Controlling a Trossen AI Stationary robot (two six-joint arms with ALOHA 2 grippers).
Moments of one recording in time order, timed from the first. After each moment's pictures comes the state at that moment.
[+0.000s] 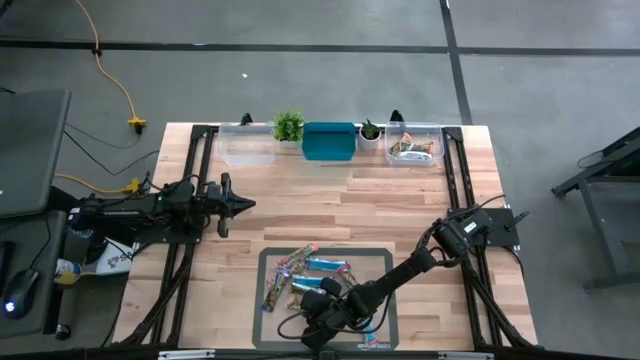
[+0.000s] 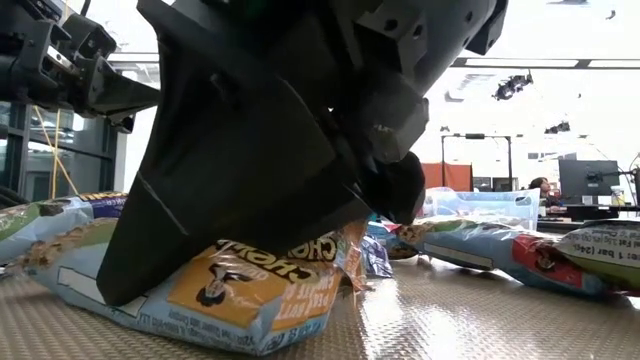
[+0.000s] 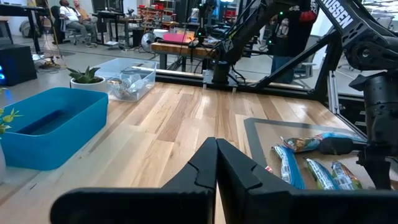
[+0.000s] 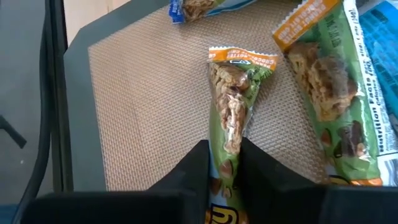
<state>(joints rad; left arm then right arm) 0.05 0.05 0.02 0.00 -0.04 -0.08 0.59 2.37 1.73 -0.26 0.31 0.92</state>
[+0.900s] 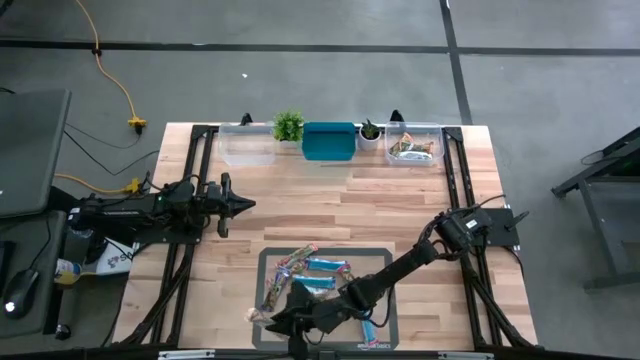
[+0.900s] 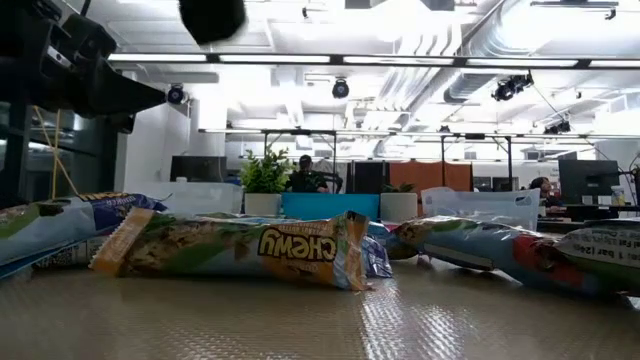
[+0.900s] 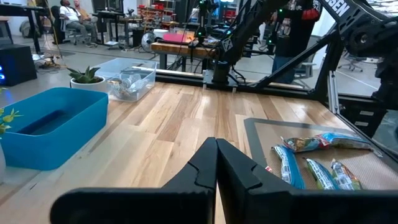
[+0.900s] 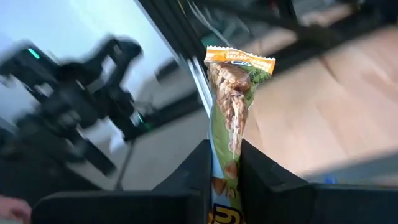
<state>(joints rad) 0.05 0.05 0.02 0.00 -0.04 -0.08 0.54 2.31 1.73 0.41 0.31 0.66</state>
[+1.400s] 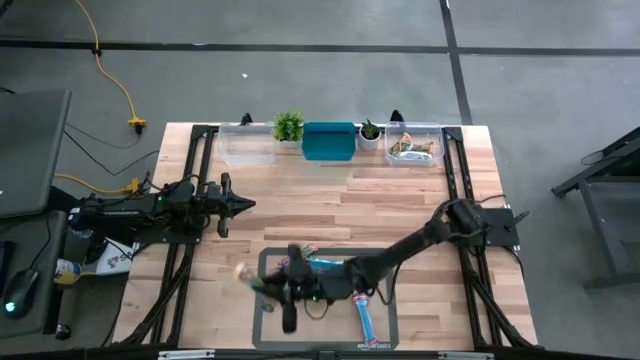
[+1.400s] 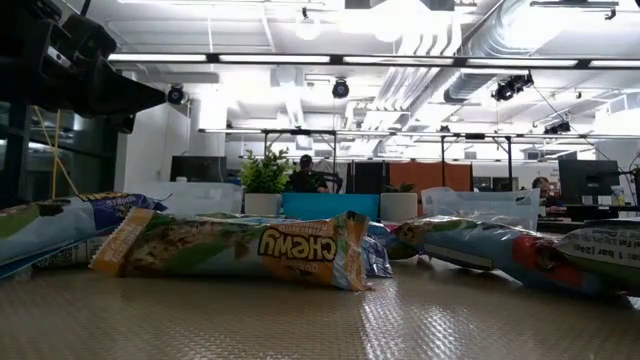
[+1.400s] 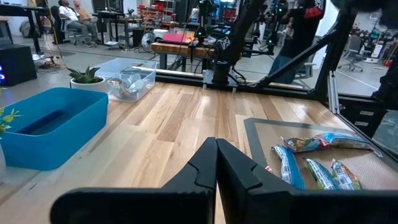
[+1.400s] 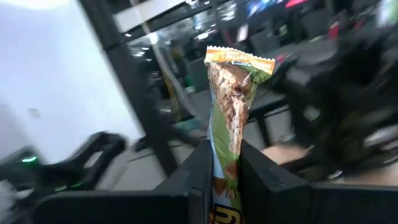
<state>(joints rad) 0.05 0.05 0.02 0.00 -0.04 -0.08 0.45 2.14 1.73 0.51 0.46 0.32</state>
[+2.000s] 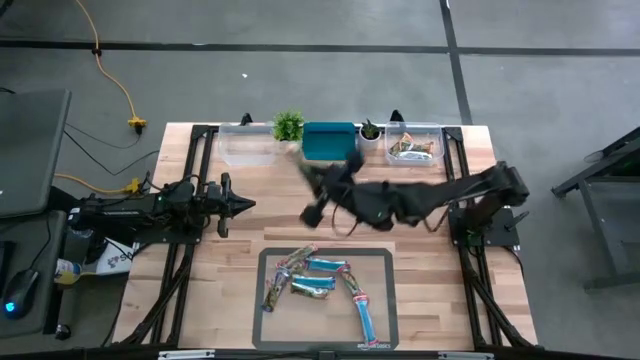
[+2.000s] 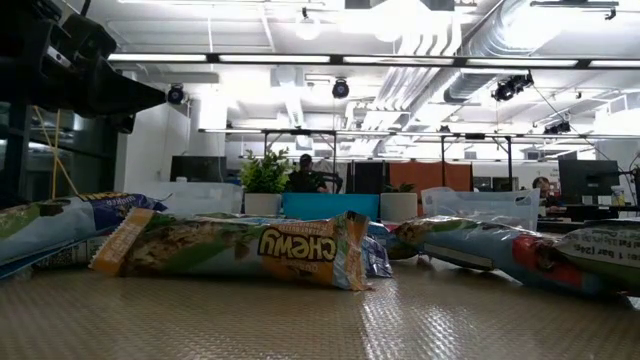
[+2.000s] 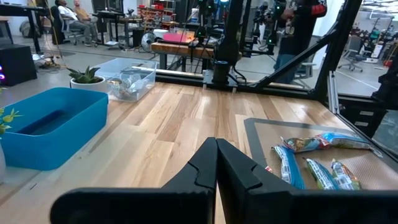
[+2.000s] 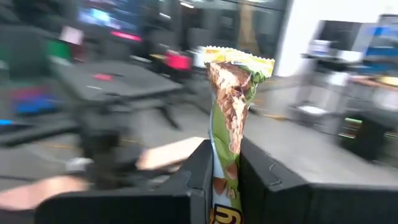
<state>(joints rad) 0.05 0.05 0.02 0.00 -0.04 -0.08 0.25 1.71 1.73 -0.12 0.88 0.02</state>
